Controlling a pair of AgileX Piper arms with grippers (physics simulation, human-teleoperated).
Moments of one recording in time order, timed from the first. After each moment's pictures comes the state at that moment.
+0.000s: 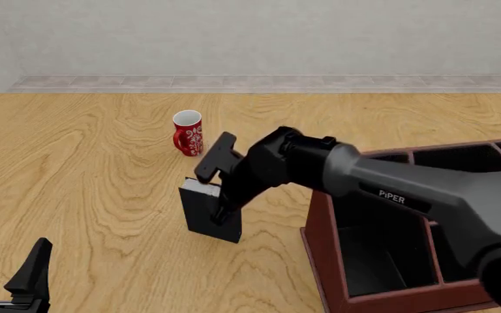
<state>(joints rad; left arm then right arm) 0.00 0.01 0.00 0.00 0.00 0.79 1.90 -1.47 0.64 -0.34</state>
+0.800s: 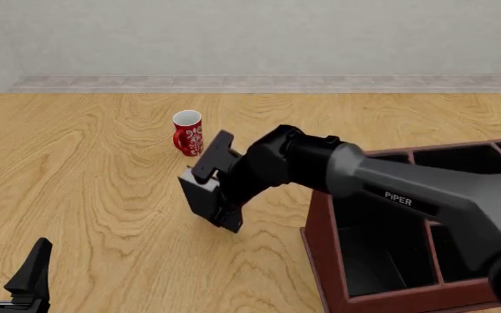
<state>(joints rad) 0.00 0.01 0.00 0.00 0.00 0.80 1.88 -1.47 0.65 -0.36</state>
